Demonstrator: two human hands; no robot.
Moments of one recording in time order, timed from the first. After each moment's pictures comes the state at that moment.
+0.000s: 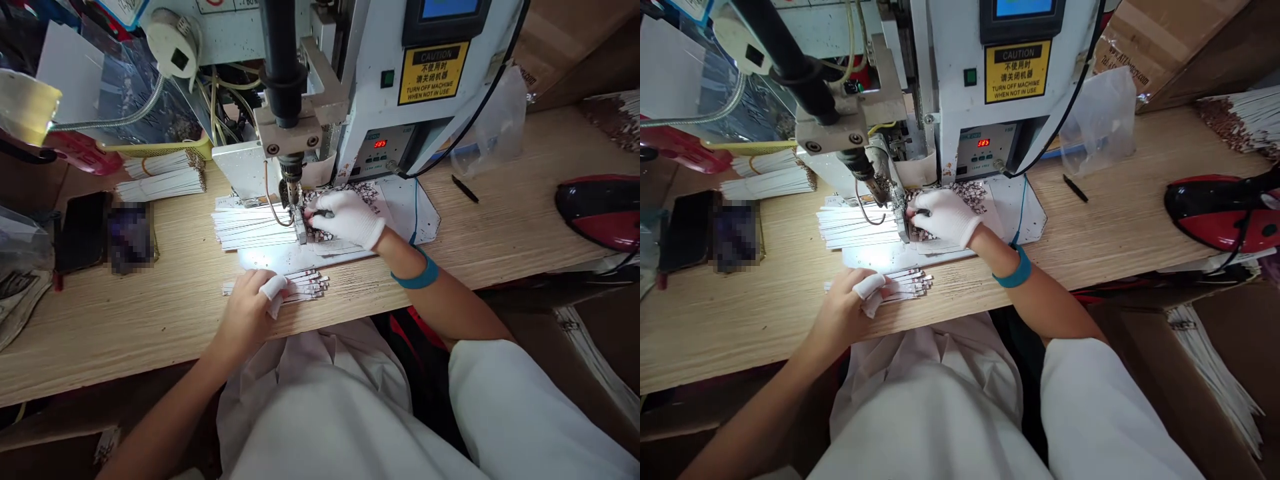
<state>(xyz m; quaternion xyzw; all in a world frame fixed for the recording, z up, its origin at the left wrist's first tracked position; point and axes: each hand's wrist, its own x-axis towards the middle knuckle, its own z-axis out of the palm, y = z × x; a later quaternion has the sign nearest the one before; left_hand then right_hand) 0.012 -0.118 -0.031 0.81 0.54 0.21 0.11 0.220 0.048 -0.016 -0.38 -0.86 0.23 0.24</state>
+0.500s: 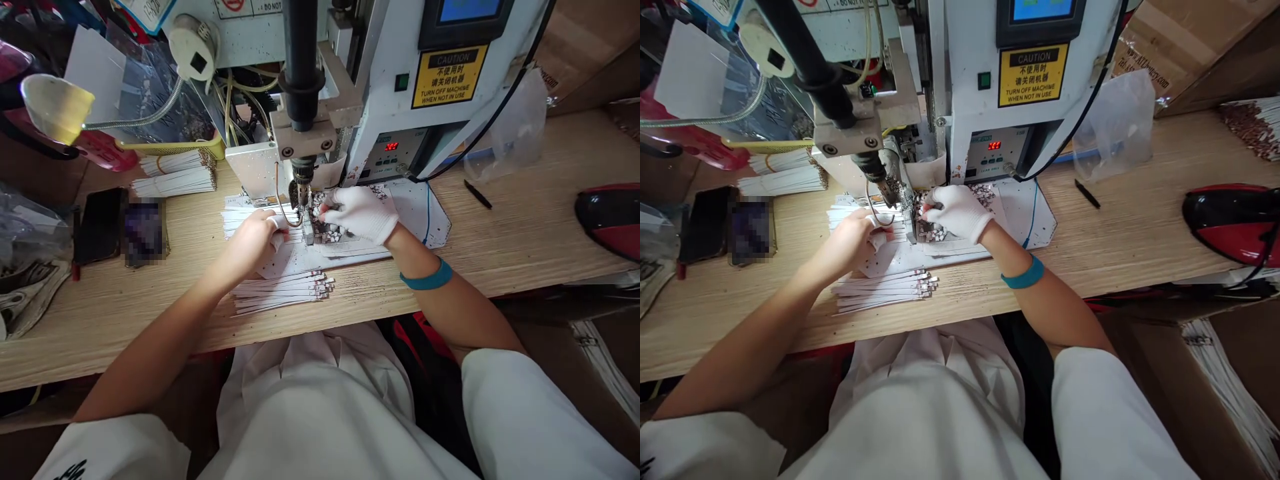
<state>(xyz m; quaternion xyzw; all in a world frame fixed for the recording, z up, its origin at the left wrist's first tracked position) -0.001 -0.012 -0.008 0.81 0.56 0.12 0.13 0.218 0.053 -0.008 -0.45 -0.80 0.32 0.23</state>
